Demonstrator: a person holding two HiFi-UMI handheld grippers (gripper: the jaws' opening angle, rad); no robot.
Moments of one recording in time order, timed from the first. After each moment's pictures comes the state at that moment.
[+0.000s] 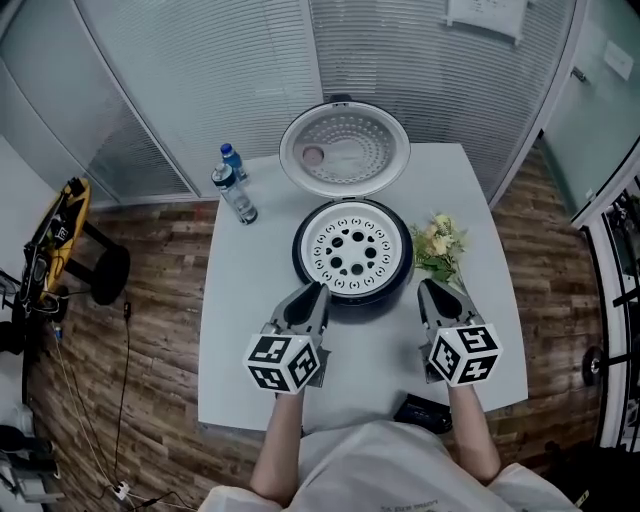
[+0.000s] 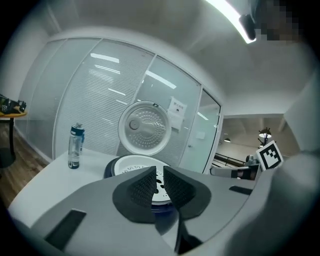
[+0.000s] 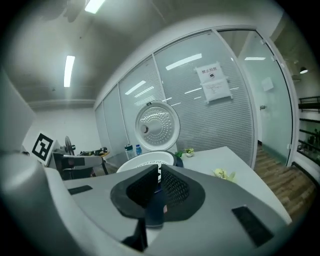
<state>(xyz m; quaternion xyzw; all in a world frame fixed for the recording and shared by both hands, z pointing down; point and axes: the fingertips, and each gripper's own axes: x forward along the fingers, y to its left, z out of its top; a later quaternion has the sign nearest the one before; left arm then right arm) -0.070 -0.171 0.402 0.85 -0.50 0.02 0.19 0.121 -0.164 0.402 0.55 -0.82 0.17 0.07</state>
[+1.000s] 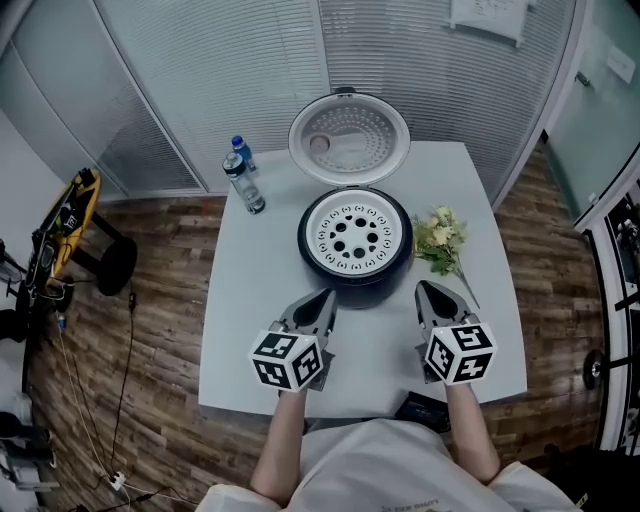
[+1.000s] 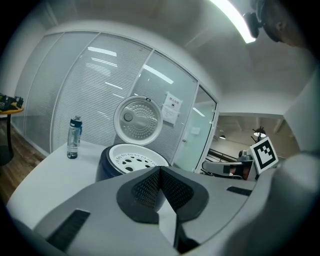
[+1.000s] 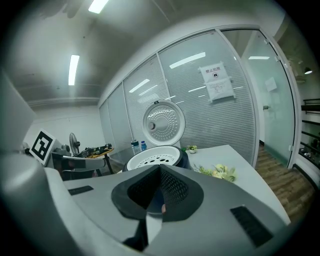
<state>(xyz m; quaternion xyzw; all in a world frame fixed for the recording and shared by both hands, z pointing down) -0.055 -0.116 0.415 0.86 -0.47 0.04 0.21 0.112 -0.121 0.406 0.53 -0.83 0.17 0.08</state>
